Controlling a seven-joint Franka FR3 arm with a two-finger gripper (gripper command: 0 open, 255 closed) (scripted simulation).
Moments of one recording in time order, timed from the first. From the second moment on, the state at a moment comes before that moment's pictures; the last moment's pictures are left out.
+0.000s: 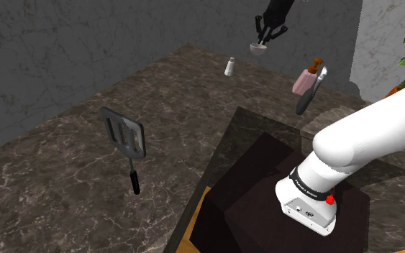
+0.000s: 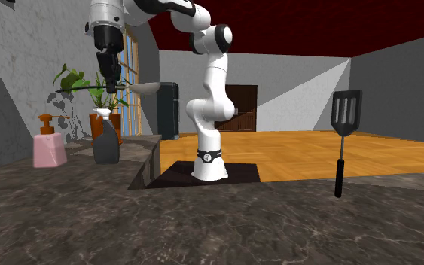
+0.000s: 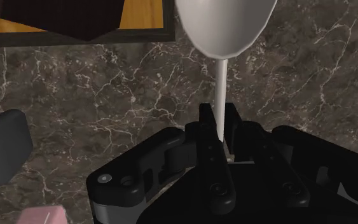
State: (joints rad) arm -0.43 -0.31 -0.08 -2.08 0.08 1.83 0.75
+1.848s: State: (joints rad) arm -0.65 0.26 -0.33 -1.49 0.21 1.75 0.27
